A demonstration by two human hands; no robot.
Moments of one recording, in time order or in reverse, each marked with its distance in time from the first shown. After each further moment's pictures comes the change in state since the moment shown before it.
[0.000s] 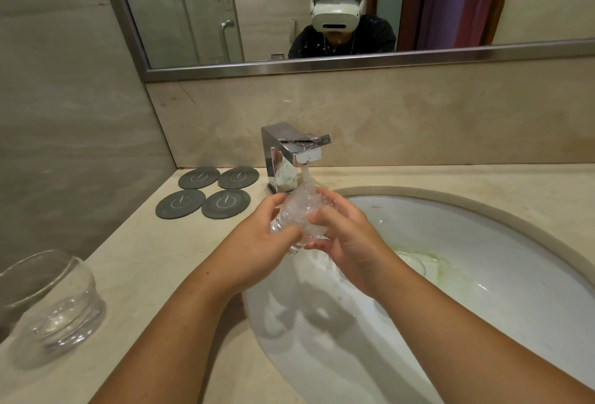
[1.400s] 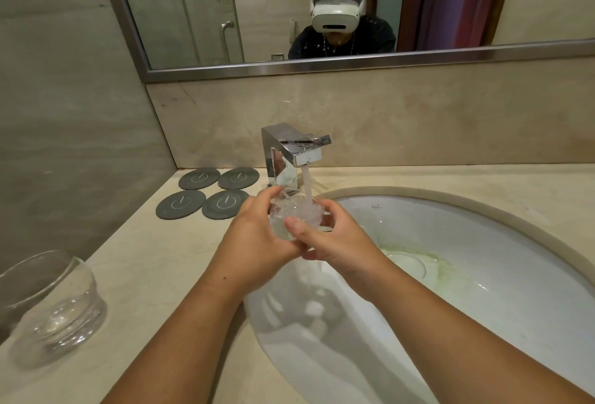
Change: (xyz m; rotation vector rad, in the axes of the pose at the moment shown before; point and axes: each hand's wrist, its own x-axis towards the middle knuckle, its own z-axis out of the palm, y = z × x) left_hand 0.009 -0.017 0.009 0.214 0.239 0.113; right_hand -0.011 0.001 0.011 -0.375 0.054 0.036
